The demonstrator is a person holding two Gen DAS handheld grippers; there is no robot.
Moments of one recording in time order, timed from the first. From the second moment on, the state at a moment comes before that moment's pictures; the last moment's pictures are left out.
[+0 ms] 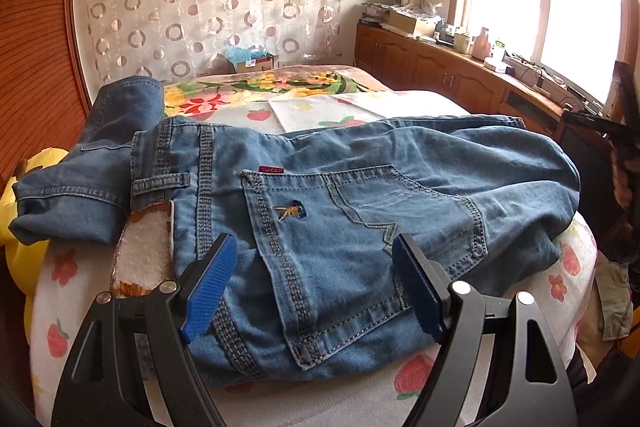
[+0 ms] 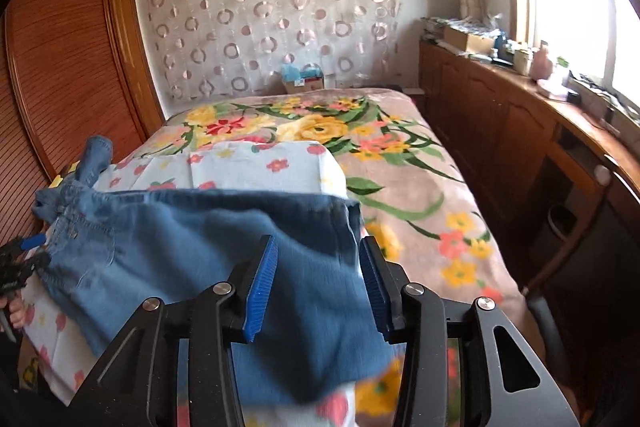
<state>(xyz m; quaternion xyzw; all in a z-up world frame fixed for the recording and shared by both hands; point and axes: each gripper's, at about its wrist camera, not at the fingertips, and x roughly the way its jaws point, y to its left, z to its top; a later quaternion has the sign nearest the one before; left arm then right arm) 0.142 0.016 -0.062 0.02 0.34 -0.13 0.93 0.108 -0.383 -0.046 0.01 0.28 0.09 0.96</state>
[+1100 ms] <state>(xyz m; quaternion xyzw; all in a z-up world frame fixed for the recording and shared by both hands) 0.140 -0.004 -0.062 0.02 0.35 -0.12 0.93 0.205 -0.363 -0.060 -0.01 0.31 0.08 0.95</state>
